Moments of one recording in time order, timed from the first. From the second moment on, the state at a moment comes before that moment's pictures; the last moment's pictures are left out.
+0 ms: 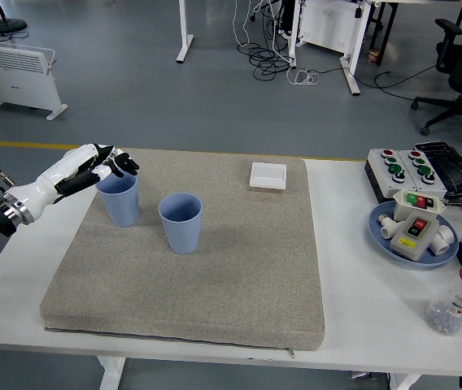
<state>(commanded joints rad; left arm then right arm) -0.72 0.65 -0.94 -1.20 1.28 -0.18 -0.25 0.13 -0.09 1.18 0.18 -0.52 -0.19 -0.28</state>
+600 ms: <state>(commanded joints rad) -1.10 0.50 -0.49 -1.07 1.49 -0.27 -0.02 0.12 -0.09 1.15 0.18 -0.48 -0.19 -0.28</state>
